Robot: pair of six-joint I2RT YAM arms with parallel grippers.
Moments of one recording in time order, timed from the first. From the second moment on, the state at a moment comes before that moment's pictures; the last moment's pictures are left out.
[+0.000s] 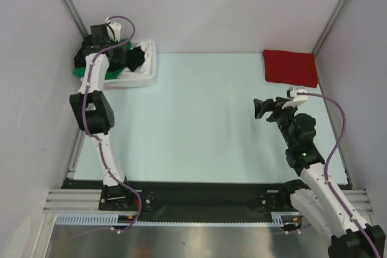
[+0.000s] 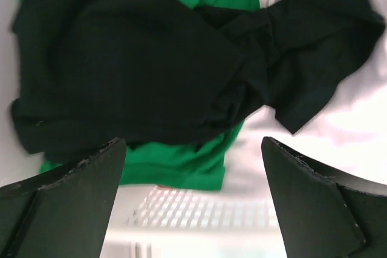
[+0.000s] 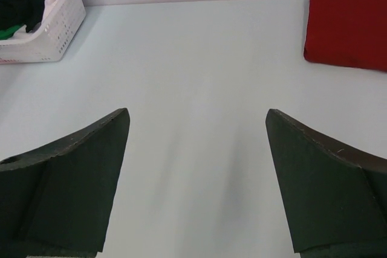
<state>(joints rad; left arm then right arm) 0.14 2.19 2.13 -0.55 -0.04 0.35 0.26 0.70 0.49 0.24 0.02 0.20</state>
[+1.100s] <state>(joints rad) 0.15 2.08 2.17 -0.64 0.07 0.31 0.27 0.63 0.52 0.12 0.02 0.19</state>
